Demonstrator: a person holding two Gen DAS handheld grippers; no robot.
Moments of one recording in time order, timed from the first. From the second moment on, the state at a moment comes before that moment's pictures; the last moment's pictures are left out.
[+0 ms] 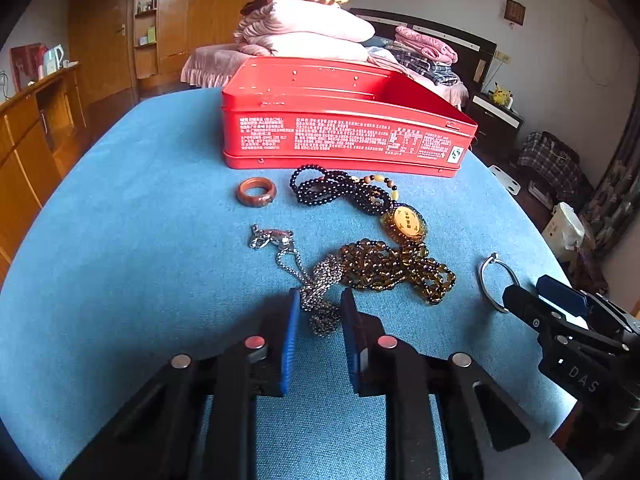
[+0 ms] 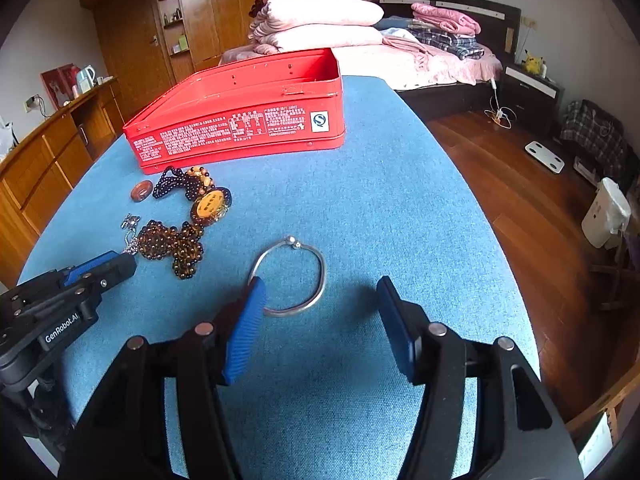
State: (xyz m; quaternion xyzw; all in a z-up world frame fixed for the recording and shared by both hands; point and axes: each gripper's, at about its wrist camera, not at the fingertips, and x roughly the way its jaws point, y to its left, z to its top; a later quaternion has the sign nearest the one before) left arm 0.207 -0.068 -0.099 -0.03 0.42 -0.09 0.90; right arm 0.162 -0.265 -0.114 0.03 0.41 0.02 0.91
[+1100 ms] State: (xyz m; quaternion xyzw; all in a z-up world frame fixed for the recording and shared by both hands) left arm 0.205 -0.025 -0.094 -0.06 0.42 -0.10 0.90; right arm 0.173 -0.238 -0.118 -0.03 0.40 0.03 0.91
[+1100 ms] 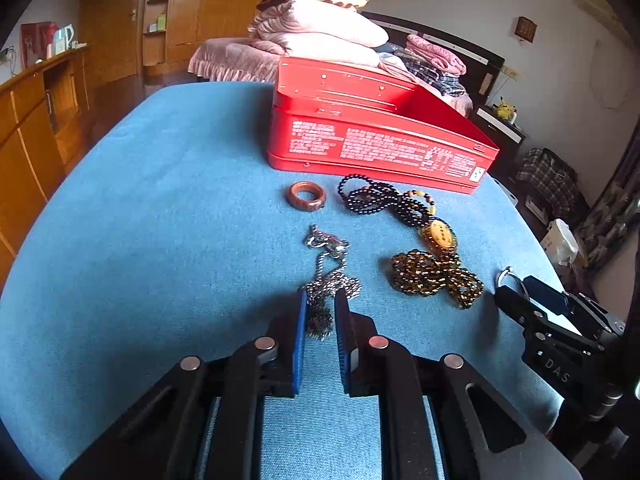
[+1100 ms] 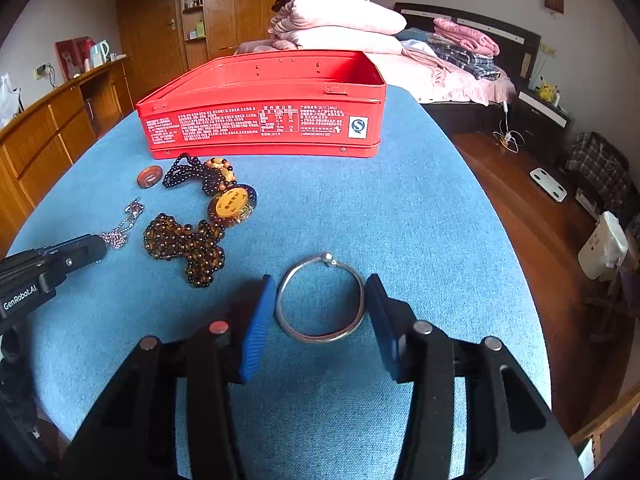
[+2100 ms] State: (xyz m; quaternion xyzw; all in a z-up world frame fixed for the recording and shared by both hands) left arm 0.200 -0.031 -0.084 -0.06 0.40 -0.12 0.91; right arm 0.167 -0.237 -0.110 -0.01 0.40 0.04 0.92
